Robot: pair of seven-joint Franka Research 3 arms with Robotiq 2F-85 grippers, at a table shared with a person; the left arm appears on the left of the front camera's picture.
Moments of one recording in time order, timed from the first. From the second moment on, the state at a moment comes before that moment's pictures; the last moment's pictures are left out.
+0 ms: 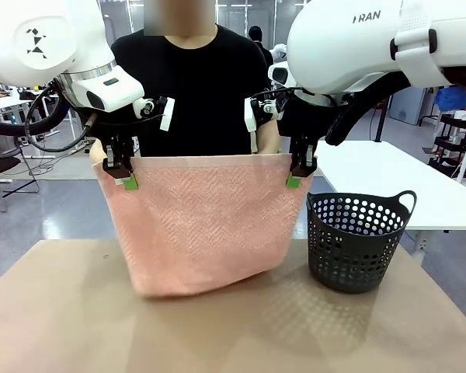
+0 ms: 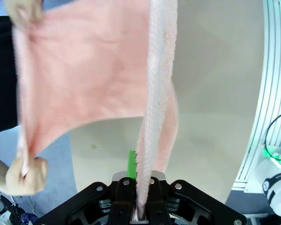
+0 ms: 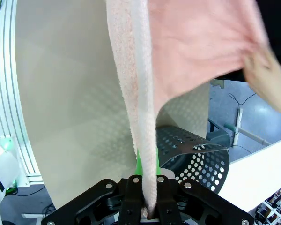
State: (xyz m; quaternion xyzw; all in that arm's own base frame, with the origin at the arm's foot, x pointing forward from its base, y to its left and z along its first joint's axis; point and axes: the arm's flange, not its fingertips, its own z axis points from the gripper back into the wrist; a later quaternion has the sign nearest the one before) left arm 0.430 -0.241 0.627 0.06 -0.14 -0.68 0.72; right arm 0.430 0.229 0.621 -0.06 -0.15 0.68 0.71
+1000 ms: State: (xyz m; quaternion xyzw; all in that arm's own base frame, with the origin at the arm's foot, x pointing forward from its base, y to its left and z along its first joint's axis) left arm 0.430 -0.241 0.627 0.06 -0.14 -0.68 0.72; right arm 0.430 0.229 0.621 -0.06 -0.15 0.68 0.71
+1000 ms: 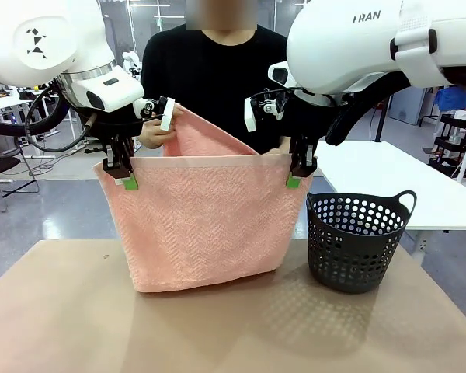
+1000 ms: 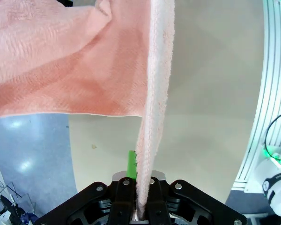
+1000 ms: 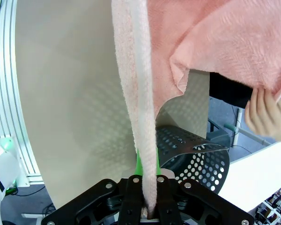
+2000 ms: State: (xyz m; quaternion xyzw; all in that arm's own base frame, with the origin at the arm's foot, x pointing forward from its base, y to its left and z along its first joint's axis) left arm 0.430 -0.241 0.627 0.06 -0.14 -0.68 0.72; right arm 0.430 0.229 0.621 -0.06 -0.15 0.68 0.71
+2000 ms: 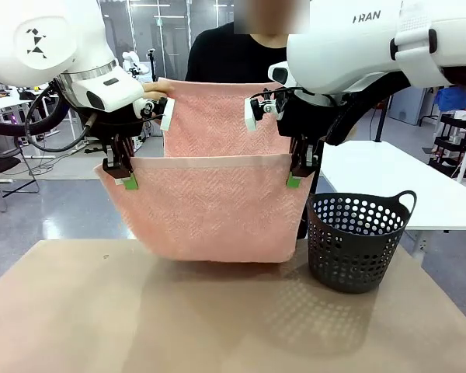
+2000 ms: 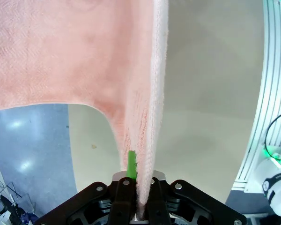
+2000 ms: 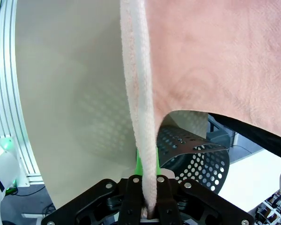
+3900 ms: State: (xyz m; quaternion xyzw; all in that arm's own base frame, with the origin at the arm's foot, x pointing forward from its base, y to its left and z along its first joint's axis) left arm 0.429 -0.242 0.627 0.06 -0.14 -0.68 0.72; right arm 0.429 0.230 0.622 -0.06 -0.15 0.68 0.71
